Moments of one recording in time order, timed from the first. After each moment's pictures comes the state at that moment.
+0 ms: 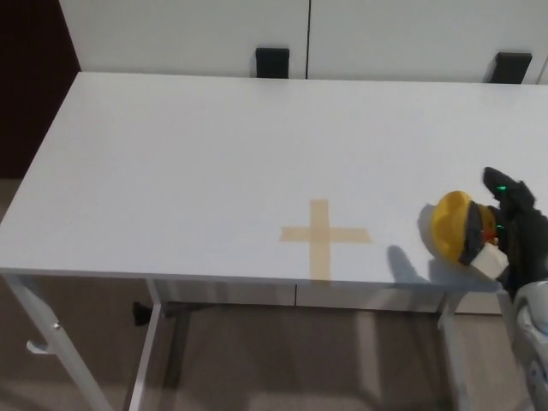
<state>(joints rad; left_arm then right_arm) -0.02 0.57 0.17 1.23 0.06 -0.05 0.00 -0.48 -0.20 -0.08 0.69 0.03 -0.07 -0.07</state>
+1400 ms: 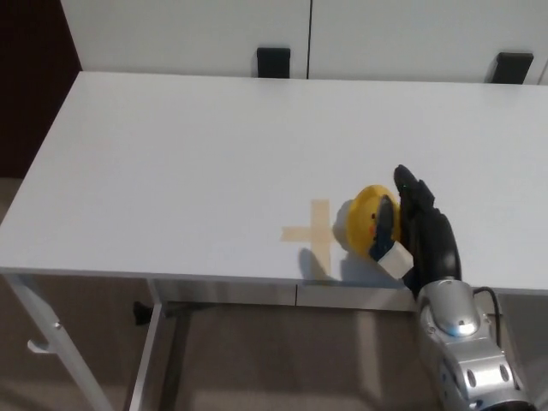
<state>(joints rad) -0.02 0.56 0.14 1.23 0.06 -0.05 0.00 -0.48 0.02 0.04 0.59 -0.01 0.01 -0.15</state>
